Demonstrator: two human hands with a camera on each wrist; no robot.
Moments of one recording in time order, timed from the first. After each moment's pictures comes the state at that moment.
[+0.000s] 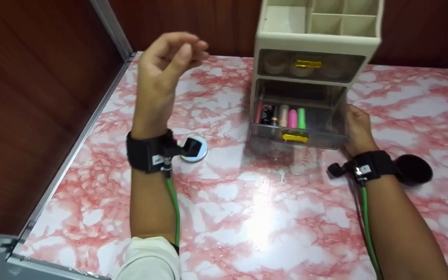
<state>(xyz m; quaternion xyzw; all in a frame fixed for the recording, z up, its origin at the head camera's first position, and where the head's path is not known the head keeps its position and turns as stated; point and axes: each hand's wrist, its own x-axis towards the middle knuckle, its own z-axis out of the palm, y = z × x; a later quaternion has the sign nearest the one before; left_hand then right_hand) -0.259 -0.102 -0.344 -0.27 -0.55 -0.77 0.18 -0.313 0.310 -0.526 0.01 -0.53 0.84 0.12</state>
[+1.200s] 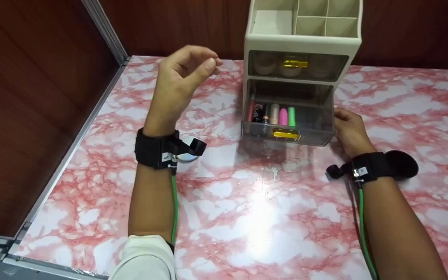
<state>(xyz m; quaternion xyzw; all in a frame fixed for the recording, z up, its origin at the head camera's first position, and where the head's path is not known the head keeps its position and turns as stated) -0.287 -0.086 -0.353 -0.30 -0.62 -0.71 0.14 -0.312 0.319 -0.521 -0.03 -0.64 0.77 0.05</state>
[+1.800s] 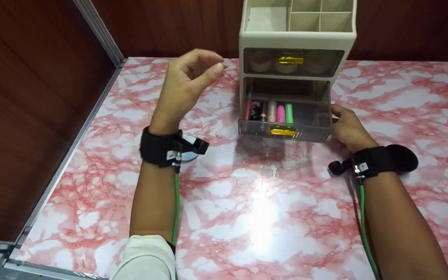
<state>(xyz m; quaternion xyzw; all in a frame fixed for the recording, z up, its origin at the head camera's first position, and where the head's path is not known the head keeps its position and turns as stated) -0.295 -0.079 -0.360 -0.27 -0.68 -0.67 0.12 -0.314 0.318 -0.510 0.01 -0.81 0.59 -0.03</state>
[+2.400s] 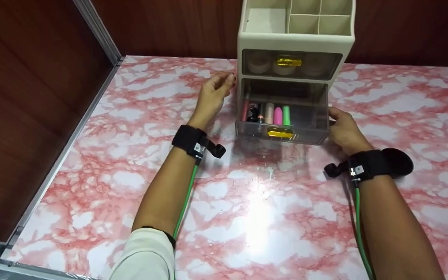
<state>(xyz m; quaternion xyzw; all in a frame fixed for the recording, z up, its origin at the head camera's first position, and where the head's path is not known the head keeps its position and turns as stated) -0.379 -0.034 -0.467 -0.13 -0.70 -0.70 0.05 -0.303 0.315 -0.519 0.00 -0.78 0.62 -0.01</state>
